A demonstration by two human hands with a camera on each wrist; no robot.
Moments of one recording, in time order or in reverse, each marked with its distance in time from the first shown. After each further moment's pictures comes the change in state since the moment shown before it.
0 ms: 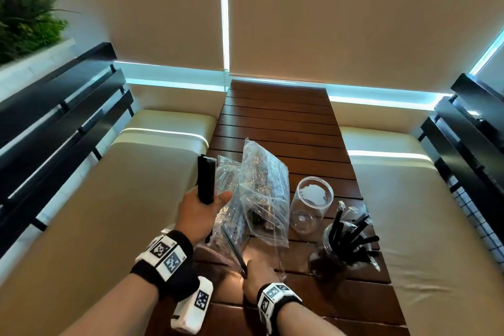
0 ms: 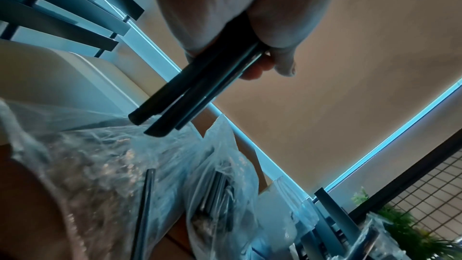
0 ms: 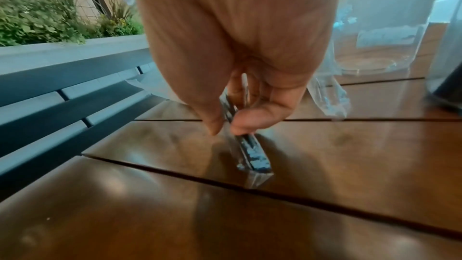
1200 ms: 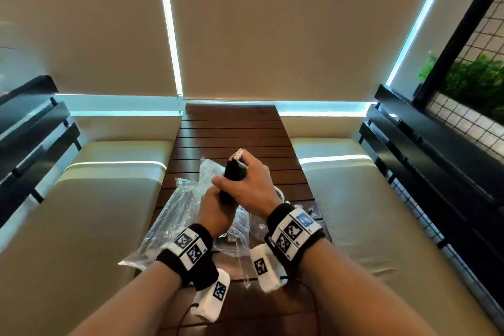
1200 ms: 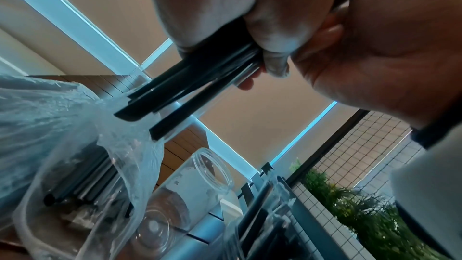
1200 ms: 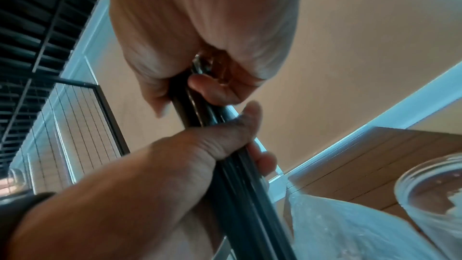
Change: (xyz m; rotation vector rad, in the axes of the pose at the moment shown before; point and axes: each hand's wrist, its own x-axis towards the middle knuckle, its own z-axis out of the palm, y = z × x) left_hand -0.021 0.094 0.094 0.145 -0.209 0.254; right_hand -0.085 -0.031 -0.229 0.735 0.722 -0.504
